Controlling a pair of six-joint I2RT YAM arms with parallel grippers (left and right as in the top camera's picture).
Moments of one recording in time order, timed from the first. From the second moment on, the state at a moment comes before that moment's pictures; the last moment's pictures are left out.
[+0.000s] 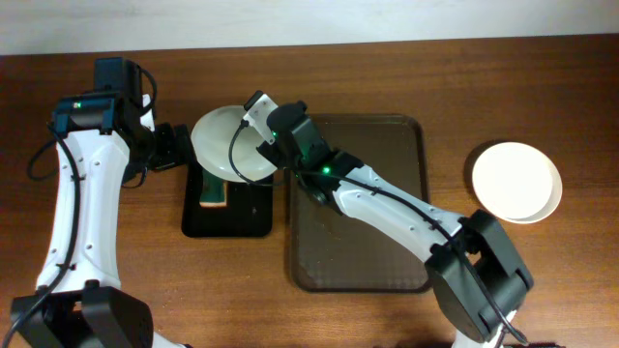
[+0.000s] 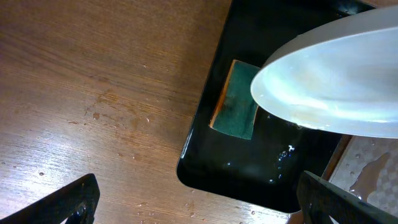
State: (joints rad) left arm 0.07 1.71 1.68 -1.30 -0.03 -0.22; right arm 0.70 1.92 1.40 0.02 0.20 -0.30
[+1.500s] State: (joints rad) left arm 0.07 1.71 1.68 -1.30 -0.03 -0.22; right arm 0.11 1.52 1.42 -0.90 -0.01 0.54
